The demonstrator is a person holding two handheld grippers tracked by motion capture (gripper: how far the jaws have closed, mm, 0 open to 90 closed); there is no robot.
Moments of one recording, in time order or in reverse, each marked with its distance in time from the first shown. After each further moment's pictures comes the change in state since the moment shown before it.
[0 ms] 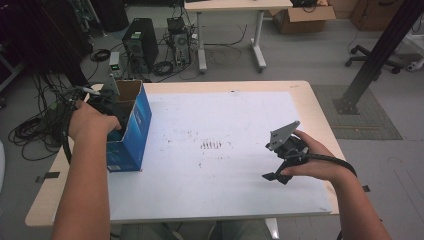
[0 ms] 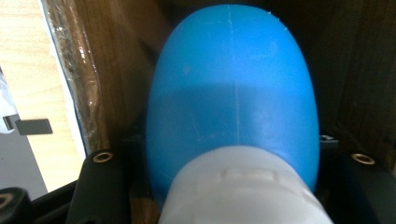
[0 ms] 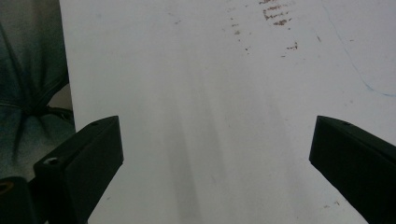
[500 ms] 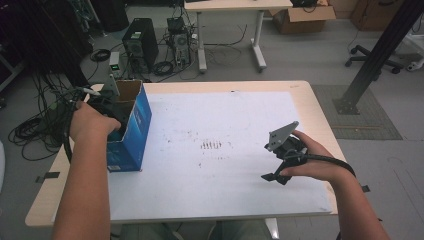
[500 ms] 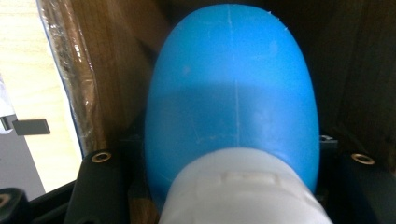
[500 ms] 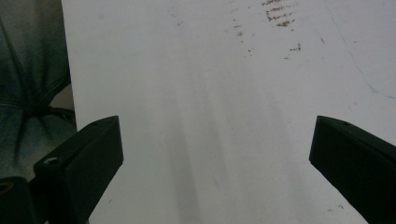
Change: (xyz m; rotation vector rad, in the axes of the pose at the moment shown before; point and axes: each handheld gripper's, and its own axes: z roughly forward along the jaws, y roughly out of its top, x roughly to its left) left arm 0.000 -0.001 0.001 -0.004 -0.005 -0.001; right arm 0.001 0.001 0.002 0.000 0.004 0.002
